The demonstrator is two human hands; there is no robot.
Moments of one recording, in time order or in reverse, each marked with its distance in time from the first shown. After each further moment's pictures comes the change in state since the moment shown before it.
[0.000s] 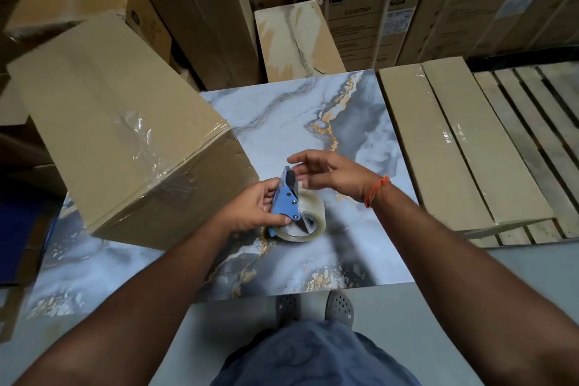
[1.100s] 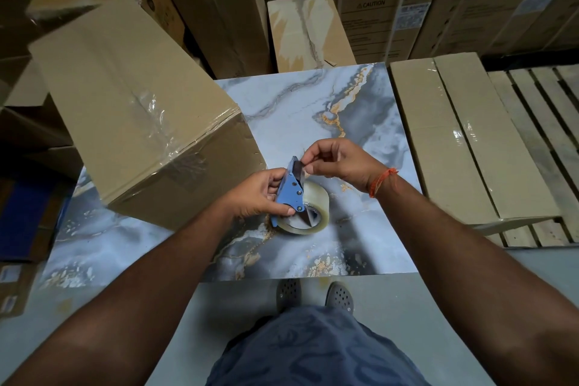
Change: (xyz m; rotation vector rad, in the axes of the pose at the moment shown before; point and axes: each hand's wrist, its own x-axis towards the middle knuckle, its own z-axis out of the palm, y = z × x) left_hand -0.011 0.003 0.000 0.031 -0.040 -0.006; right_hand -0.006 0.001 0.004 0.035 0.065 -0.116
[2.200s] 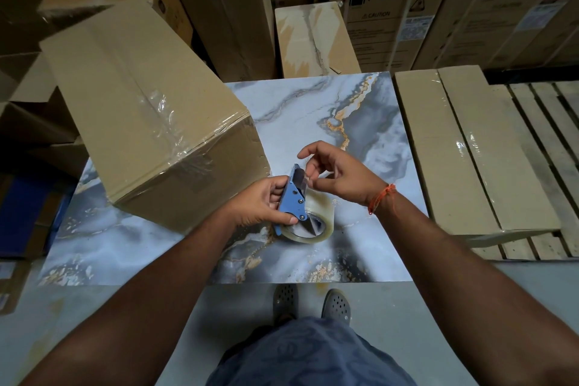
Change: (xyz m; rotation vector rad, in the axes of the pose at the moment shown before) left_hand -0.015 0.002 0.008 -0.033 0.031 0.027; right_hand -0.007 -0.002 0.019 -0.219 0.017 -0.097
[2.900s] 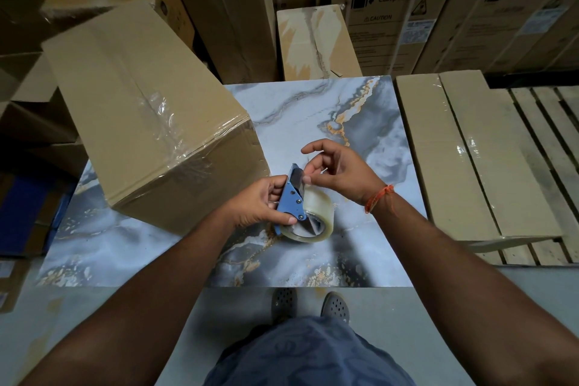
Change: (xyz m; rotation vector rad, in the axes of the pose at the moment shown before) left_hand -0.002 0.013 0.000 -0.038 0.014 0.021; right_hand 0.009 0.001 -0.004 0.171 0.077 0.038
